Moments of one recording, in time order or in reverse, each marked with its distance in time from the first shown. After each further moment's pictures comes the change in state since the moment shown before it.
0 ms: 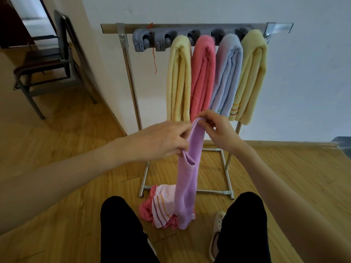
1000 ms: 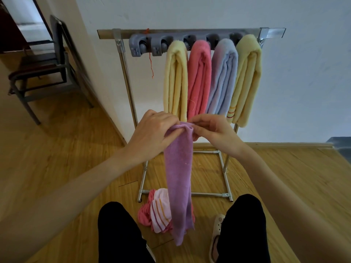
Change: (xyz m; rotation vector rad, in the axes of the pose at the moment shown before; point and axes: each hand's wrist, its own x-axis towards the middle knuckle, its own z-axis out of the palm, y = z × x) left_hand 0.005 -0.008 0.017 -0.058 0.482 -0.365; right_hand -0.004 -0.040 -0.013 0.461 -0.119 0.064
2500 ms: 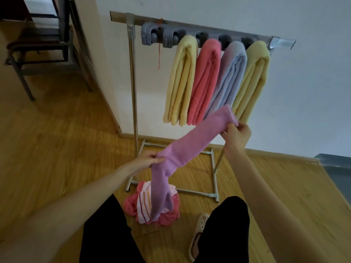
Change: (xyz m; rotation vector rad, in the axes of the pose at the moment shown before) left_hand -0.103 -0.070 0.139 -0.973 -0.432 -1.035; right_hand 0.005 0.072 -0.020 0.372 1.011 0.434
